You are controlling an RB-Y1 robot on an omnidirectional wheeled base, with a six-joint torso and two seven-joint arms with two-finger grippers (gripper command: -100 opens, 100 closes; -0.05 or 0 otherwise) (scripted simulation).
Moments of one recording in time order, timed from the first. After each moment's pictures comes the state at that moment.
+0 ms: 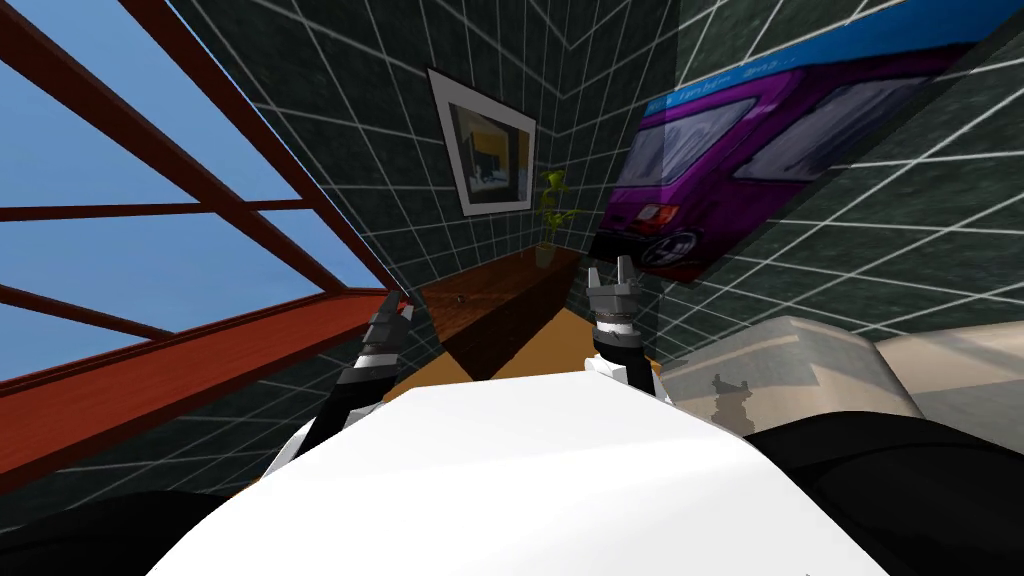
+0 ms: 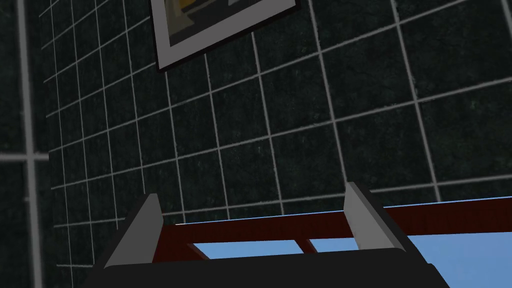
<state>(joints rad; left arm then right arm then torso) 0.71 0.28 0.10 -2.42 0.07 -0.22 -0.09 0.54 -0.04 0.03 -2.37 0.02 -0.52 -0.17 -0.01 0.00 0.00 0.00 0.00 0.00</state>
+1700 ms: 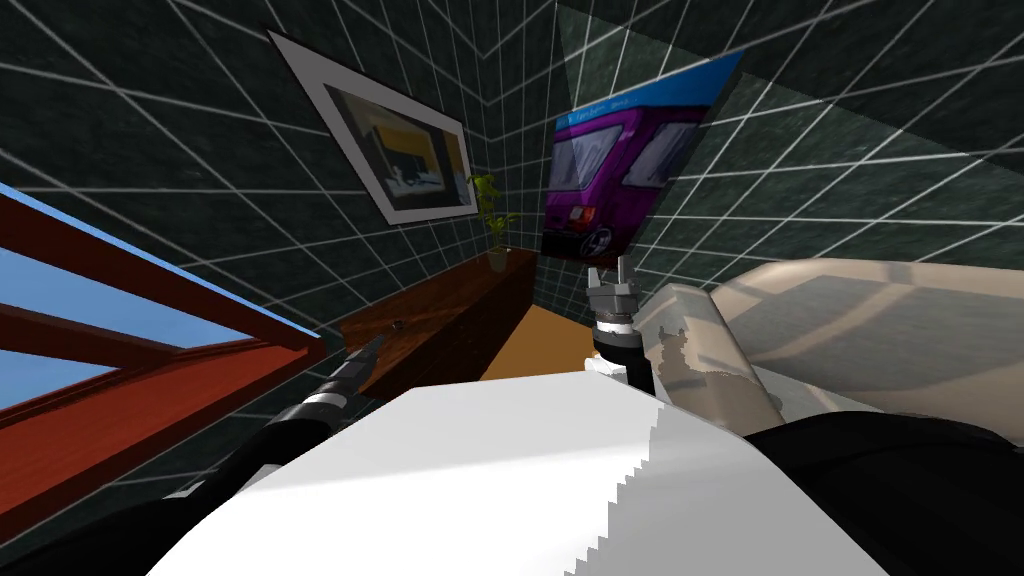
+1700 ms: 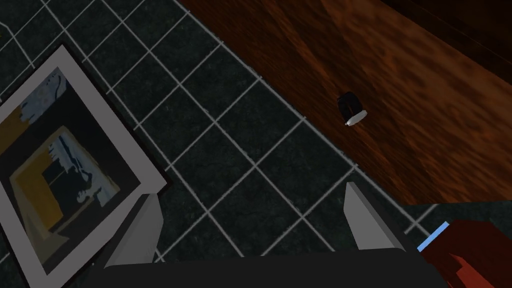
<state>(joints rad) 1.05 0.57 0.34 -2.40 0.20 0.17 -0.09 0.54 -0.04 0.02 -2.37 0.02 -0.52 -0.17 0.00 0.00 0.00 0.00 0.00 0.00</state>
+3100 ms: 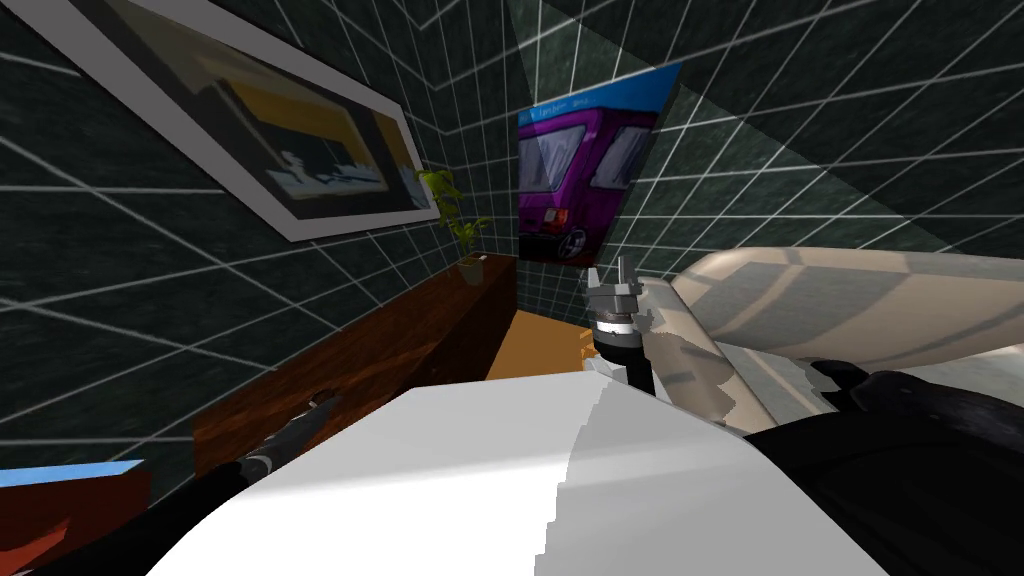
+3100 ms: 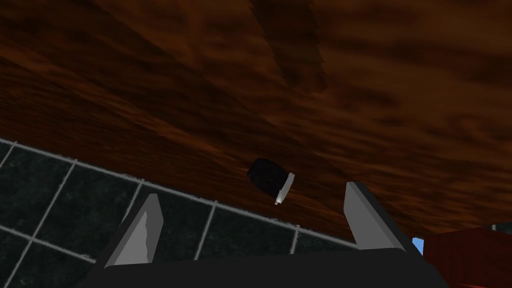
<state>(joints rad) 1.26 0.81 0.44 -2.21 0.31 0.49 -0.07 0.54 -0.04 0.02 -2.37 0.02 -0.52 -0.17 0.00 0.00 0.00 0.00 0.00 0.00</state>
